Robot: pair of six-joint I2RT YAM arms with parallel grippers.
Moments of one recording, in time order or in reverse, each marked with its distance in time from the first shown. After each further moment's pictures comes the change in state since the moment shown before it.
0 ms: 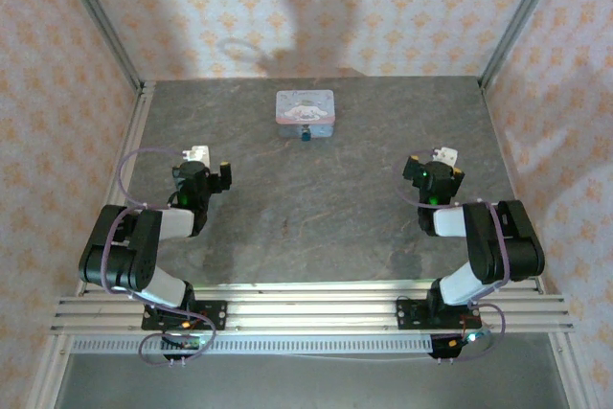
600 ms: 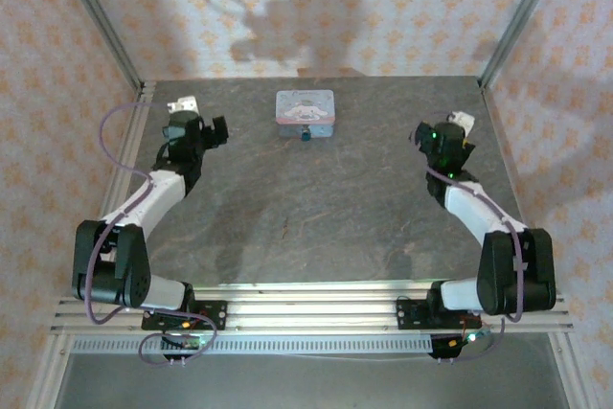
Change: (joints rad) left arm 0.000 -0.093 0.502 -0.576 -0.008 -0.181; right arm 0.002 -0.183 0.402 -0.603 -0.005 0.204
